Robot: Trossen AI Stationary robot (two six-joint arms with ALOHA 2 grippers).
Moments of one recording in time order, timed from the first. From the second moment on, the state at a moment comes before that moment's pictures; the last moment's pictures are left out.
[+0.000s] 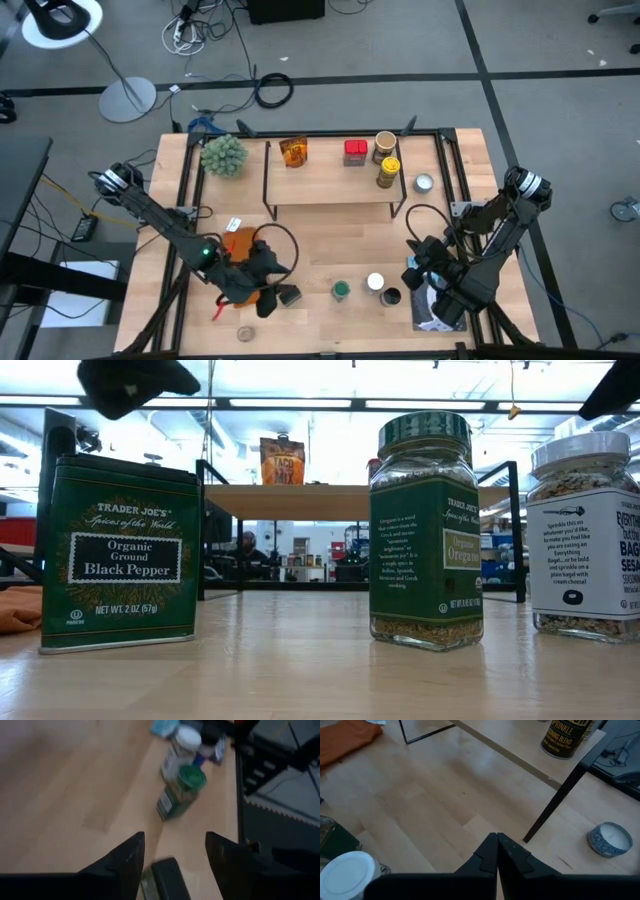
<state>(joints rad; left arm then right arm) -0.67 1.42 0.96 -0.25 -0.52 -0.85 0.96 1.58 1.20 -1.54 0.91 1.91</state>
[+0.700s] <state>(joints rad) -0.60 1.81 1.37 -0.74 -0.24 -0.98 0.96 1.58 1.20 -1.53 0.91 1.91</state>
